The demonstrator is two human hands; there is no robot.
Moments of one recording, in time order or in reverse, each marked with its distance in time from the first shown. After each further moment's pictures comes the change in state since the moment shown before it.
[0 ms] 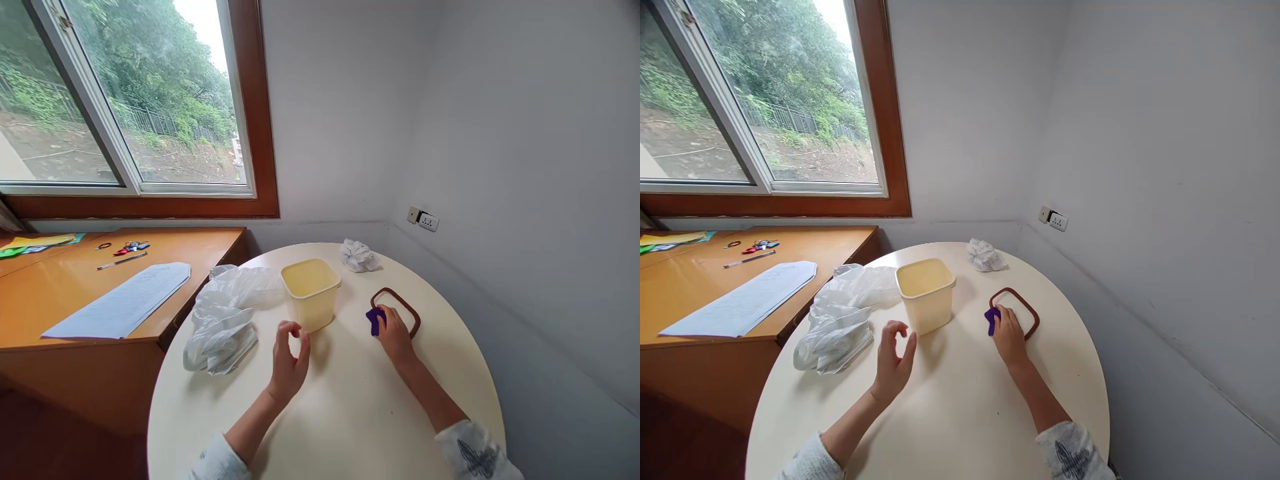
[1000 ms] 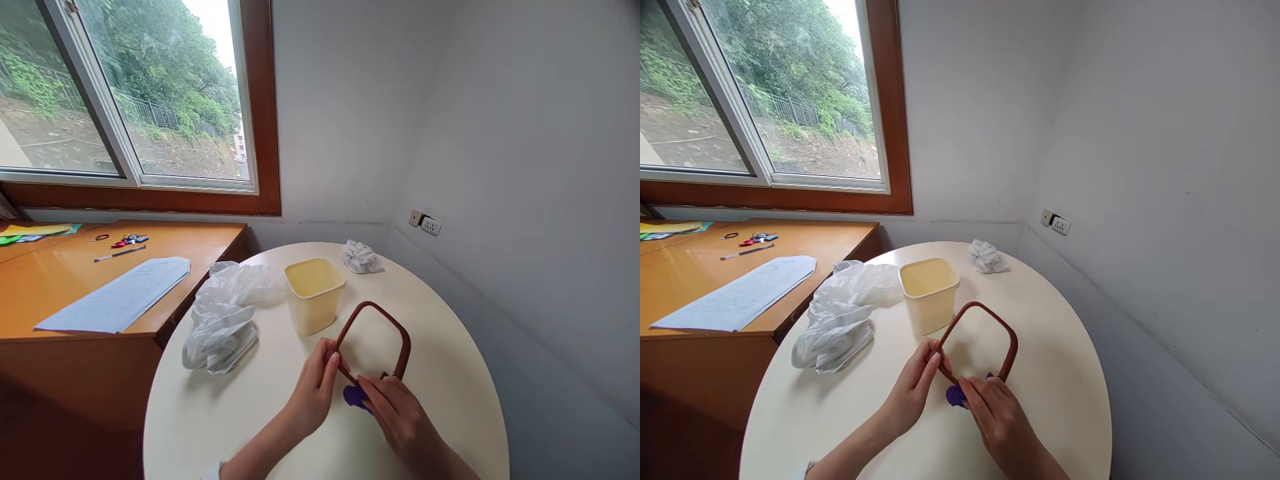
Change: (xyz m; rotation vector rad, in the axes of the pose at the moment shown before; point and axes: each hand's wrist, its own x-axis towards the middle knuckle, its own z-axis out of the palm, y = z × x) left_hand -0.008 0.060 -0.004 -0.486 -0.568 -0.424; right_hand -0.099 -0.075 -0.065 0.007 0.145 -0.852
